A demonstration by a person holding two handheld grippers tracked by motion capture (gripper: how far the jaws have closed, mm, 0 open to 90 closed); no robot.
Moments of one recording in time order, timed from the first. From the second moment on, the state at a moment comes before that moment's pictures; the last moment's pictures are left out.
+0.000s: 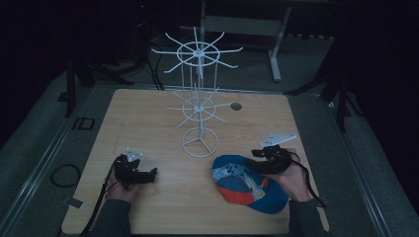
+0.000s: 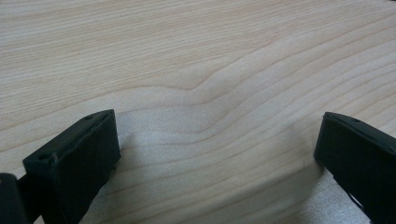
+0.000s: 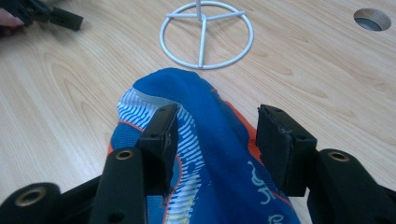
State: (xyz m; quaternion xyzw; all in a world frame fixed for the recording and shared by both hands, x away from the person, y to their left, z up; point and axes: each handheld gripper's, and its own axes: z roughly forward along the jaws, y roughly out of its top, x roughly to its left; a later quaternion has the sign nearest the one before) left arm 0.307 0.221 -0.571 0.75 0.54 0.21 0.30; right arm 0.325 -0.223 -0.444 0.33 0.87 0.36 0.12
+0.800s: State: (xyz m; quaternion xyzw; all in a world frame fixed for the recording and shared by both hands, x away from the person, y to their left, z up) left arm 0.306 0.221 -0.571 0.75 0.54 0.21 0.30; right arm 0.335 -0.211 -0.437 0.28 0.91 0.30 0.09
